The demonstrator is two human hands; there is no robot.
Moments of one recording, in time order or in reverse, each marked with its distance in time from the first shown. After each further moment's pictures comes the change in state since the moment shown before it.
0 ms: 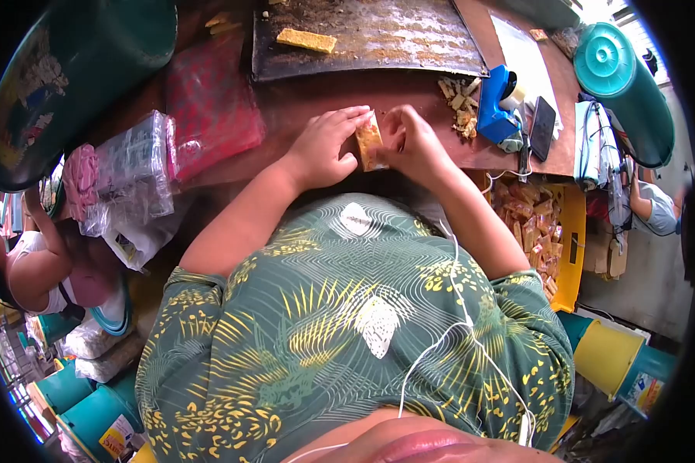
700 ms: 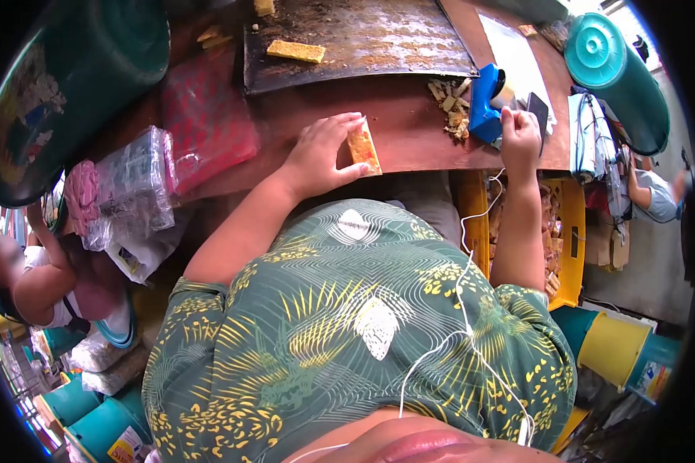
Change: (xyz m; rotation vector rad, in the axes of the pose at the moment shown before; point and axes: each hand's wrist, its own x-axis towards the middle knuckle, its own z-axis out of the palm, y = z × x) left_hand 0.001 0.003 0.004 0.033 0.026 0.015; right_hand -0.034 0.085 -0.150 -0.479 0.767 0.018
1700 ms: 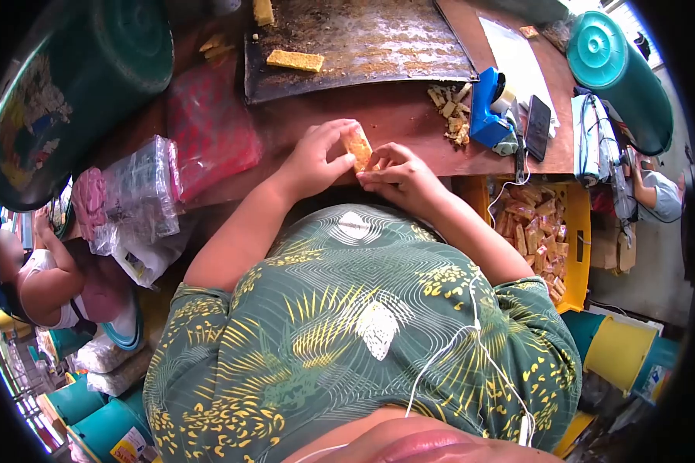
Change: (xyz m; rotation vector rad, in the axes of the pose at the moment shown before) left_hand 0.005 -0.014 -0.001 -0.237 0.020 -0.047; right_hand -0.089 -0.124 0.074 0.590 -0.681 -0.491
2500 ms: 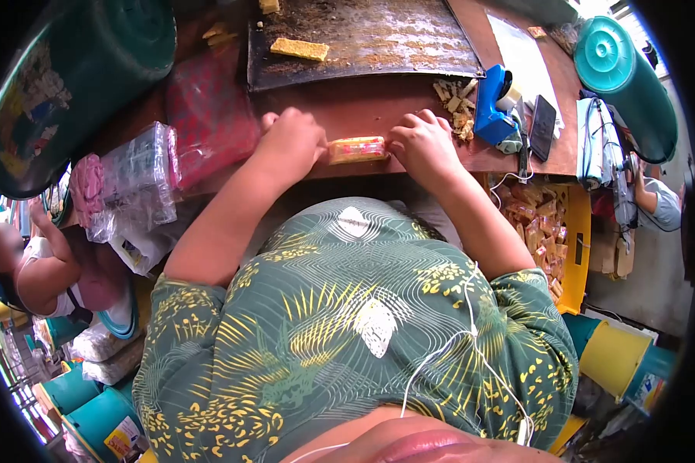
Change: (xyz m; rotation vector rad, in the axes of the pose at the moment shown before) left_hand -0.003 0.045 -0.042 0.751 -0.245 -0.232; right_hand 0.022 0.005 -0.027 -0.712 -0.050 0.186
